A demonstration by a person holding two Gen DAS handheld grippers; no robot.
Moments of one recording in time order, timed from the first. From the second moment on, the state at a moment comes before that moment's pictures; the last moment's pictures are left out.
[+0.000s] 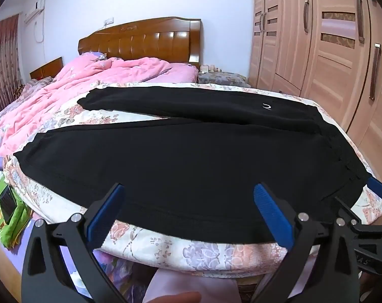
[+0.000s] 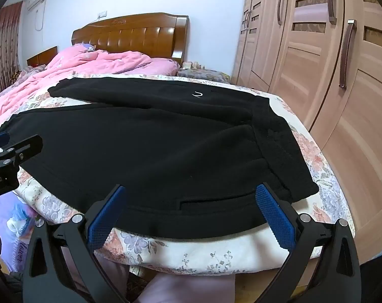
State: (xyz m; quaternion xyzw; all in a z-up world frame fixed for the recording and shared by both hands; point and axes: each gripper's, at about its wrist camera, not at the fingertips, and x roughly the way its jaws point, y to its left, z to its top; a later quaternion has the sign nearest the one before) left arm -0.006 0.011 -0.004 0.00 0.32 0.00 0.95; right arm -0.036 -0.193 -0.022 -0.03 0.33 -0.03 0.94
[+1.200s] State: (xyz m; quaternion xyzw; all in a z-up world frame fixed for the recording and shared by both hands) left arm 0.006 0.024 -0.015 -0.02 0.36 -0.01 0.93; right arm -0.038 -0.196 -0.026 -0.01 0.34 -0.02 0.94
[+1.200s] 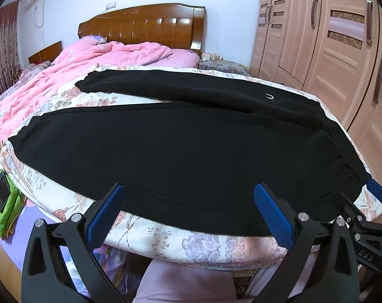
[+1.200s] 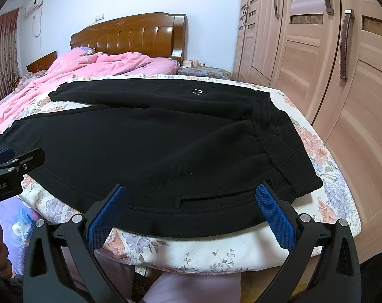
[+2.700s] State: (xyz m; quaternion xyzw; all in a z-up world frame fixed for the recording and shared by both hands) left arm 0.006 0.026 -0.009 0.00 0.34 -0.01 0.94; right arm -0.032 -0.201 -0.028 0.00 0.34 -0.01 0.94
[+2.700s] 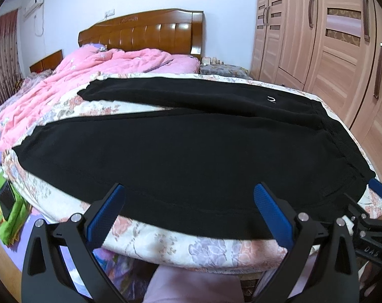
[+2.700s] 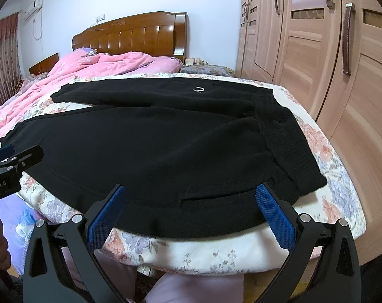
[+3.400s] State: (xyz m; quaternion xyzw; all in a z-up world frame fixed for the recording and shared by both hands) left arm 0.282 -0.012 0.020 0.12 0.44 -0.15 0.88; right arm 0.243 -0.351 0.010 0.02 0.42 0.10 0.90
